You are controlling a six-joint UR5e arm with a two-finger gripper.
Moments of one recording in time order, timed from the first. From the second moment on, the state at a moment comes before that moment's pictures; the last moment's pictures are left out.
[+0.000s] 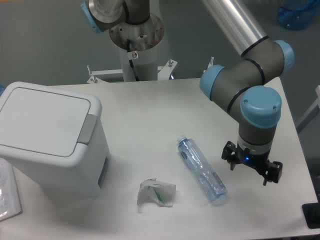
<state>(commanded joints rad) 2.61 -2.16 -1.27 -1.05 1.60 1.19</state>
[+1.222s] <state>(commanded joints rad) 2.38 -1.90 -1.30 -1.05 1.26 0.51</state>
